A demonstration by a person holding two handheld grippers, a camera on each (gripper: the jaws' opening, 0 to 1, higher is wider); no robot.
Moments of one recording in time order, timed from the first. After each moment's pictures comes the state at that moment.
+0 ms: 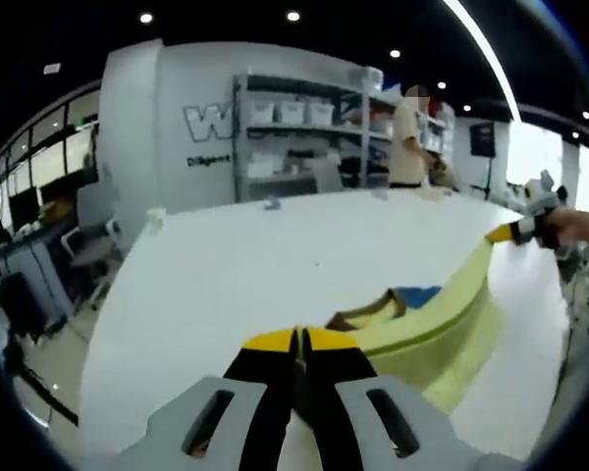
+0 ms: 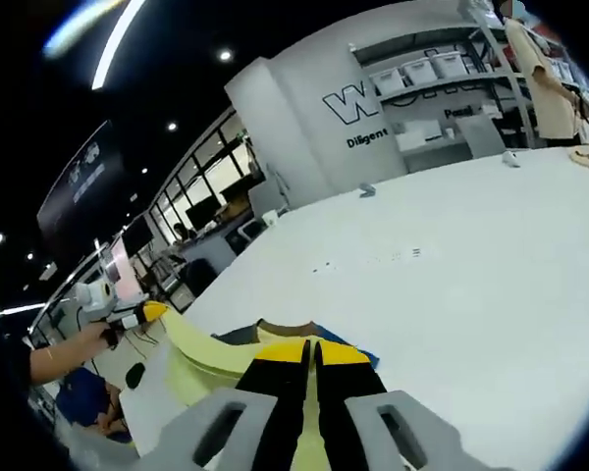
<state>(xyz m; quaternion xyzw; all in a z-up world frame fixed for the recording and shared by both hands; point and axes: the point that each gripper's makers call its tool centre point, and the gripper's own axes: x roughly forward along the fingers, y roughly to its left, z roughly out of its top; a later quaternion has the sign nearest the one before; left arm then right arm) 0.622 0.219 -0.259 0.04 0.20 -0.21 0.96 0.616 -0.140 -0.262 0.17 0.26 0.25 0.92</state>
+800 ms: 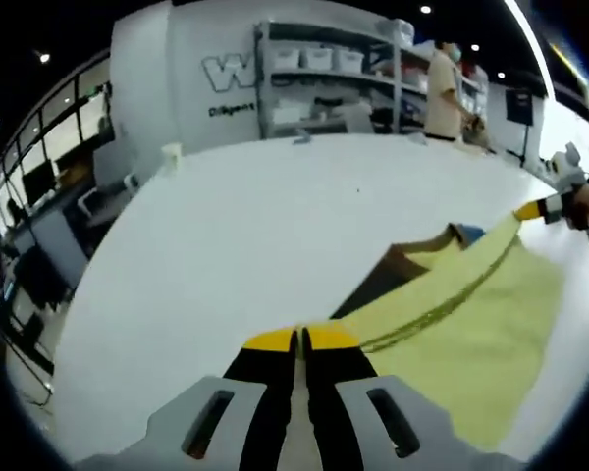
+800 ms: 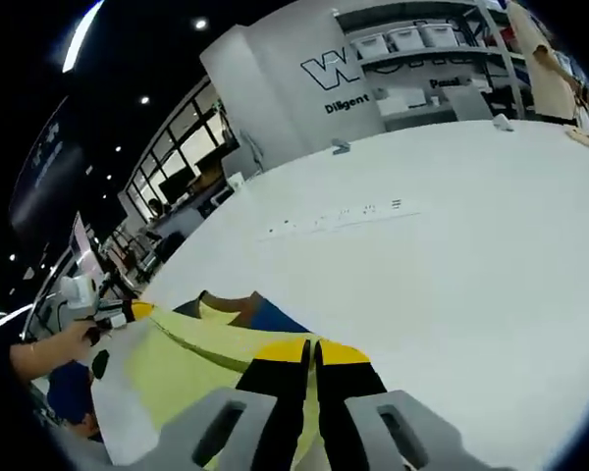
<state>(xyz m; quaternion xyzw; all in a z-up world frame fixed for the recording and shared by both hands) 0.649 0.237 -0.367 0.07 0.31 -0.13 0.94 0.655 -0.134 -0.351 0.16 0.33 0.22 0.90</state>
